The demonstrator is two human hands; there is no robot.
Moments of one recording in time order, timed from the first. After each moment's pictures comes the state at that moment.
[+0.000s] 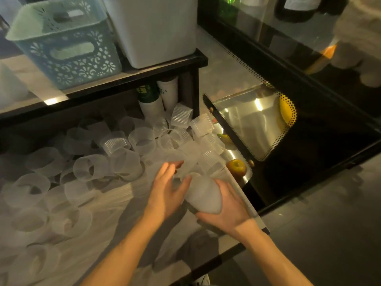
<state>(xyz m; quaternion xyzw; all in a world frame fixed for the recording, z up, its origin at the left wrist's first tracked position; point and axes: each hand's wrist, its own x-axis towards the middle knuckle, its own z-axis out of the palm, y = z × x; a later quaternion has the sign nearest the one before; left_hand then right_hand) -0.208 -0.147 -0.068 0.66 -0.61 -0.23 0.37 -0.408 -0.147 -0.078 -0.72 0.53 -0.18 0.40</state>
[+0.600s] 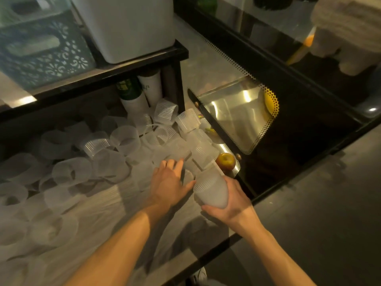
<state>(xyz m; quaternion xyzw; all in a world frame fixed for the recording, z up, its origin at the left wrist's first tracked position) -0.228 -0.188 -0.102 0.69 -0.72 -0.04 0.05 -0.446 -0.150 -0.086 -0.67 0.61 -0.15 0.40</state>
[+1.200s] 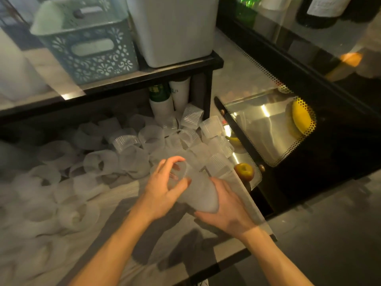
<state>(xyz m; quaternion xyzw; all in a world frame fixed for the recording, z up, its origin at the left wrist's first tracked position) -0.180 -0.134 -0.031 0.63 -0.61 -0.30 0.37 -0.384 -0.158 -0.074 -0.76 0.51 -0.16 0.37</state>
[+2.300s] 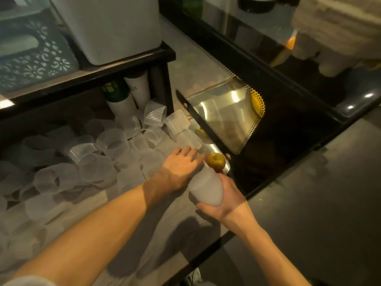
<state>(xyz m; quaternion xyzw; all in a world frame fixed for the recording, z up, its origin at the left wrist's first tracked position) -0.262 -0.245 -0.076 0.47 -0.88 0.03 -0.13 -0.445 -0.152 -0.068 -0.64 0.65 -0.14 0.40</state>
